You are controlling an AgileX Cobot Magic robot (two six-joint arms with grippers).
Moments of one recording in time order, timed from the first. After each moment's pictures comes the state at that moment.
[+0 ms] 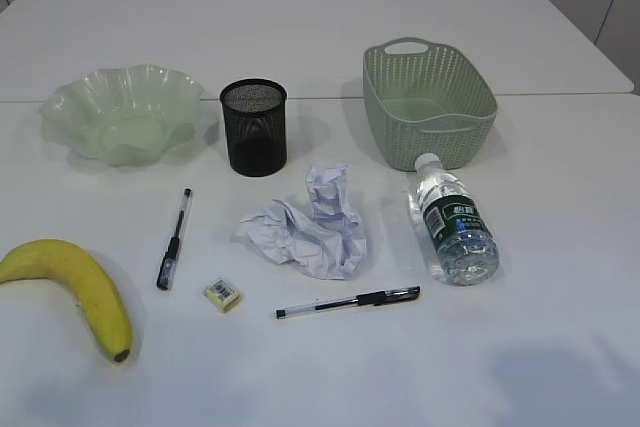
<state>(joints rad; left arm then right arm) -0.03 0.39 -0.72 -0.06 0.98 -0.04 0.11 0.41 -0.52 -0.05 0.73 0.03</state>
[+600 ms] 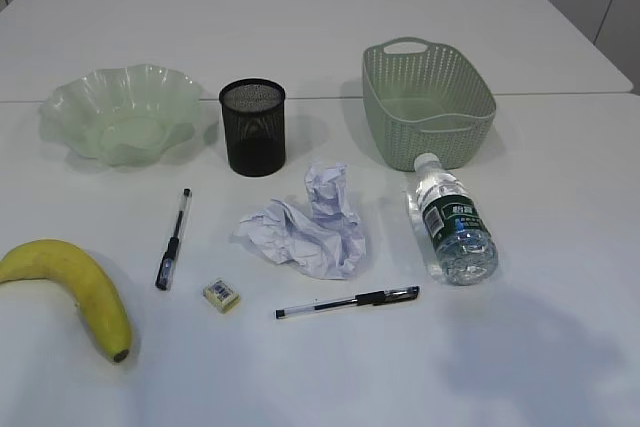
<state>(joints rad) -0.03 0.66 -0.82 -0.05 0.96 0.18 0.11 0.66 -0.69 0.14 0.77 -0.03</state>
